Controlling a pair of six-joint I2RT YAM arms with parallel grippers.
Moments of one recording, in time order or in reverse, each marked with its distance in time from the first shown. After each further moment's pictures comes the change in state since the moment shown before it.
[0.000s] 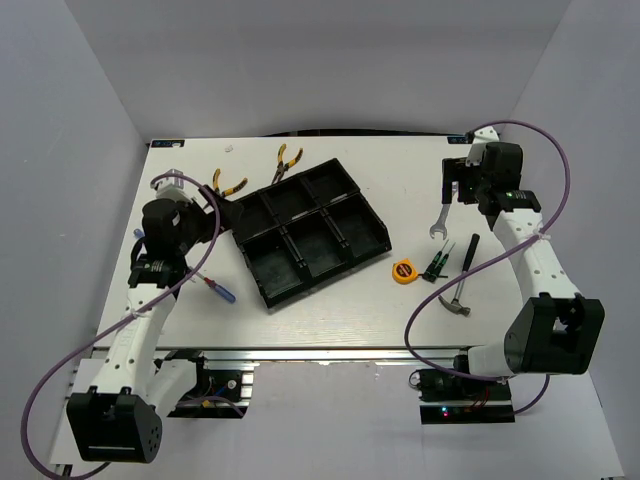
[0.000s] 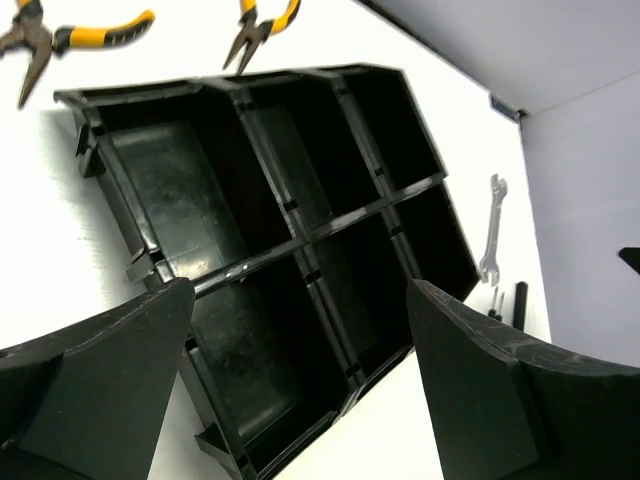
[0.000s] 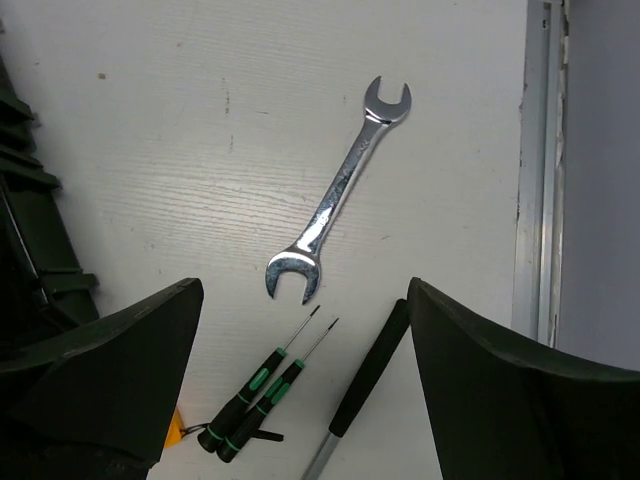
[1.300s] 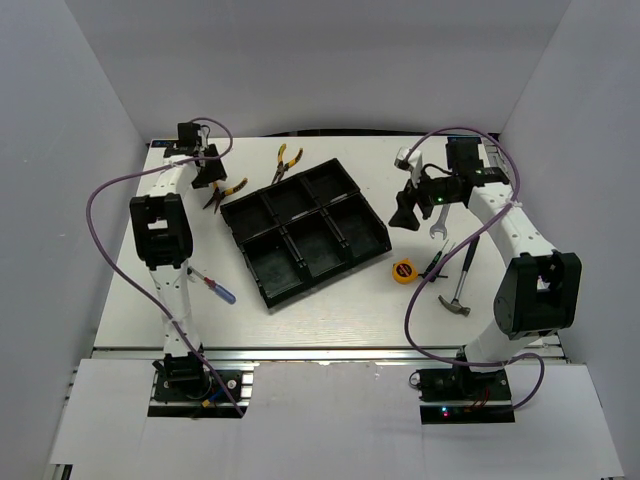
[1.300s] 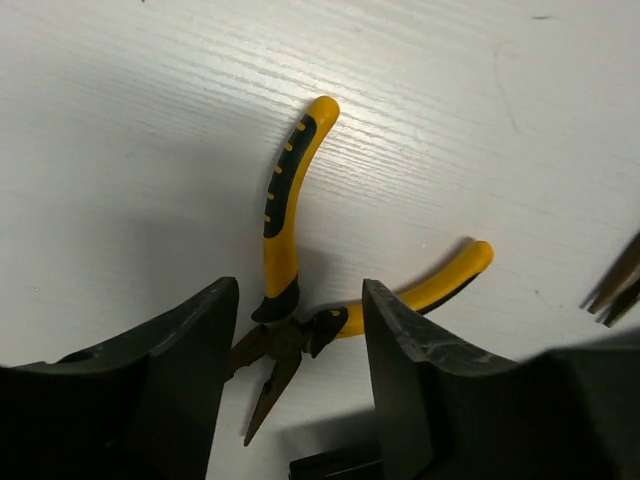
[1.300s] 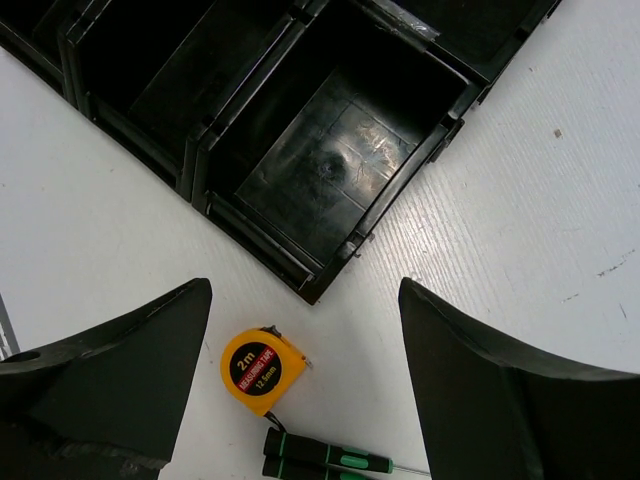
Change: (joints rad) left arm 0.095 1.411 1.218 -0.375 -0.235 0.320; right arm 0.129 0.231 0.175 -0.347 -0.792 -0.633
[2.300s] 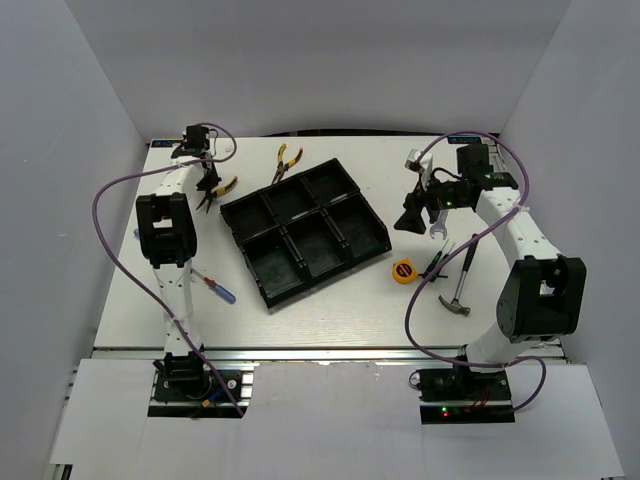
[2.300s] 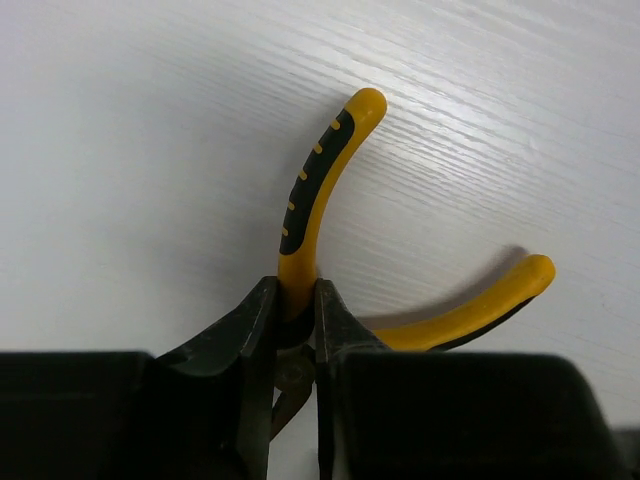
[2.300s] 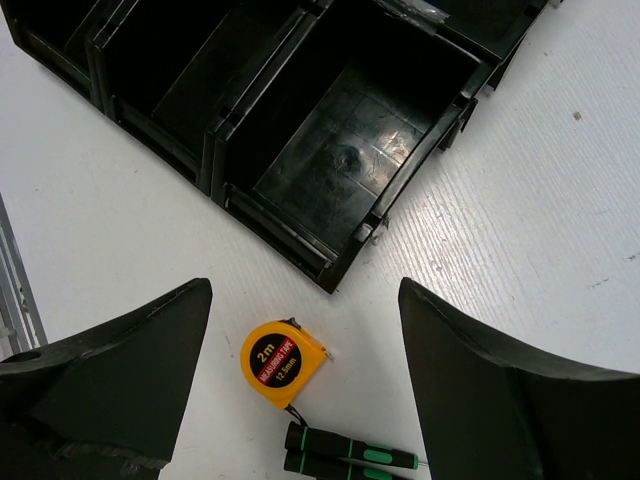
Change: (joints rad) left arm -0.031 0.043 0.009 -0.029 -0.227 0.038; right arm -0.060 -0.024 -0.051 -0.003 -0.079 0.011
